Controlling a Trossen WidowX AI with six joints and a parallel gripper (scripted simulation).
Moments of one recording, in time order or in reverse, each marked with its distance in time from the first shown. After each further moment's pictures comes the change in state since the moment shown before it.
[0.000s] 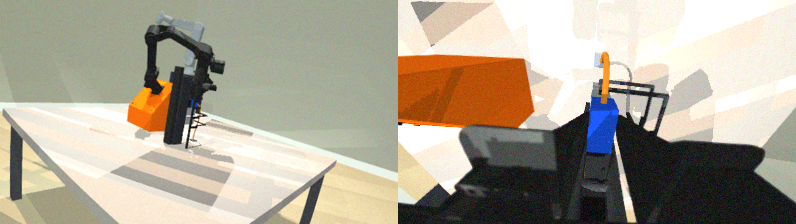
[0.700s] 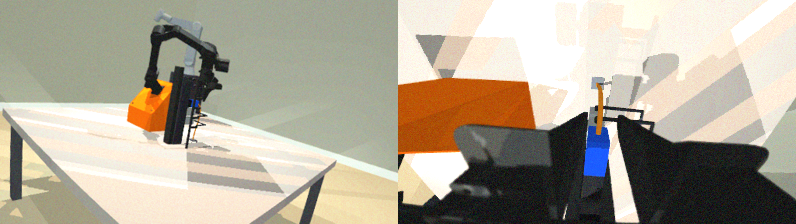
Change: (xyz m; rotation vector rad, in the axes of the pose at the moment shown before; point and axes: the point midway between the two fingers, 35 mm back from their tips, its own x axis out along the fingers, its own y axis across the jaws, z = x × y) arm -0.010 -0.001 0.038 0.006 -0.065 -0.007
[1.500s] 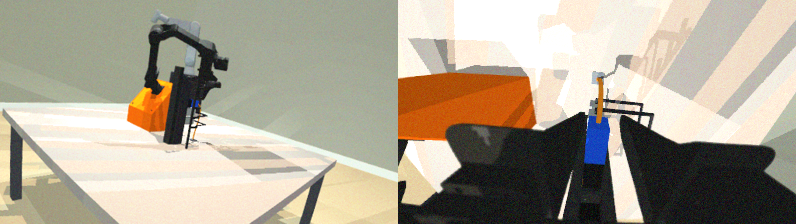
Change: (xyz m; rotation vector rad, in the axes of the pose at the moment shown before) arm -0.008 -0.001 -0.010 -0.003 0.003 0.001
